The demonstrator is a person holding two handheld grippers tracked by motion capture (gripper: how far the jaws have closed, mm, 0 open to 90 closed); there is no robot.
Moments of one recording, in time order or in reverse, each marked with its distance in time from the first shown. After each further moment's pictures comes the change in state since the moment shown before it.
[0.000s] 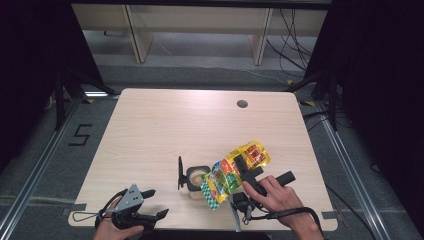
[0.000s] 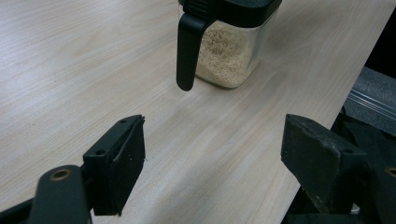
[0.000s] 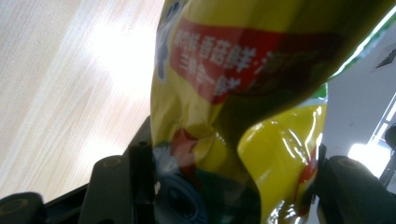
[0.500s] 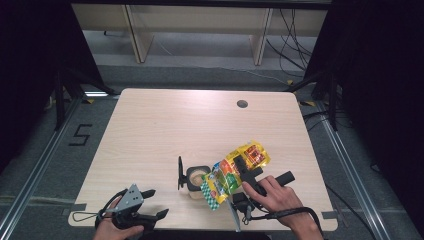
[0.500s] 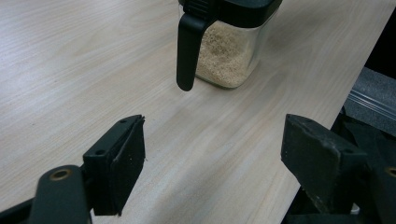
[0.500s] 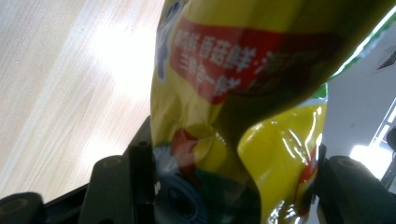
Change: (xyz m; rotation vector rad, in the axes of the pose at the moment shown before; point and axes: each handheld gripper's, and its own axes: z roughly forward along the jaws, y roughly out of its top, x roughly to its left) left arm 0.000 0.000 0.000 0.001 0.000 0.000; right arm 0.002 0.001 0.001 -0.004 0.005 0.005
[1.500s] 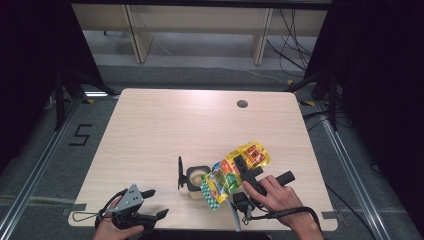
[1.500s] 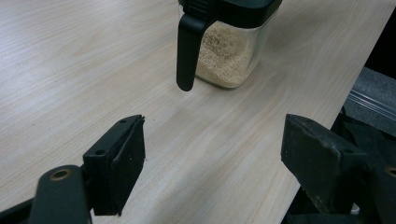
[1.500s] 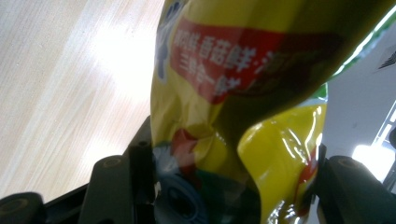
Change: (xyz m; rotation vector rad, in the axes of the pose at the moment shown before) left arm -0.001 0.000 0.000 -0.007 -0.002 -0.007; right arm 0.000 -0.001 0.000 -0.004 0.001 0.011
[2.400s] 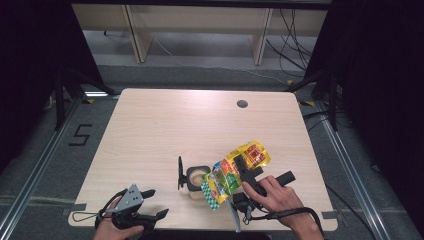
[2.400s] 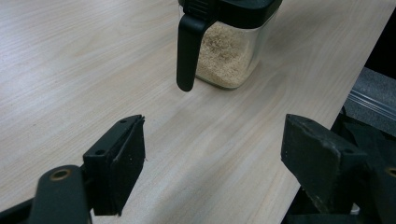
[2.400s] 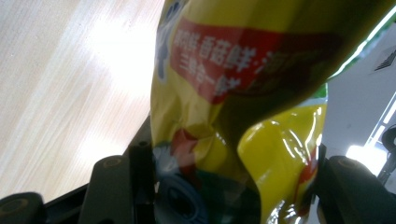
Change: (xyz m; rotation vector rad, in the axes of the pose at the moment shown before) left arm 0.000 0.000 0.000 0.001 -0.003 0.001; right arm 0.000 0.000 -0.002 0.019 -0.008 -0.009
